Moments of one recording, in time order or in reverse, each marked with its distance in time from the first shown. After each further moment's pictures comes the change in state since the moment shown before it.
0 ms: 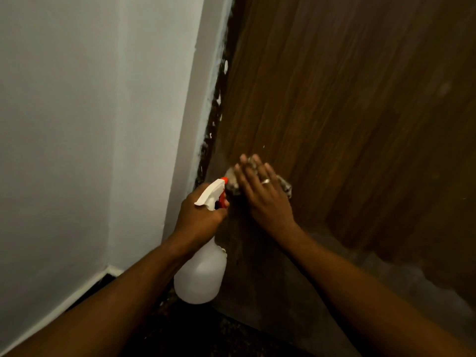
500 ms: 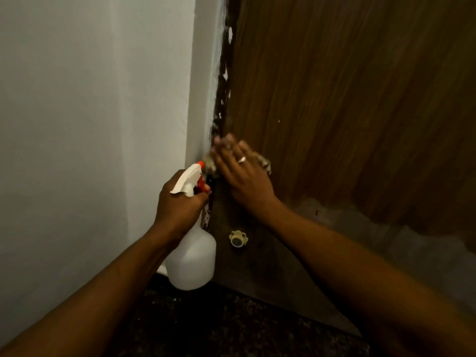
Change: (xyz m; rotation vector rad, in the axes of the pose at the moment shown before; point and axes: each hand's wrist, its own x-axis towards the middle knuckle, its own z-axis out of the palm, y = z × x) left_hand 0.012 -0.032 -0.049 0.033 0.103 -0.026; right_hand 0.044 -0.063 0.029 0.054 0.010 -0.041
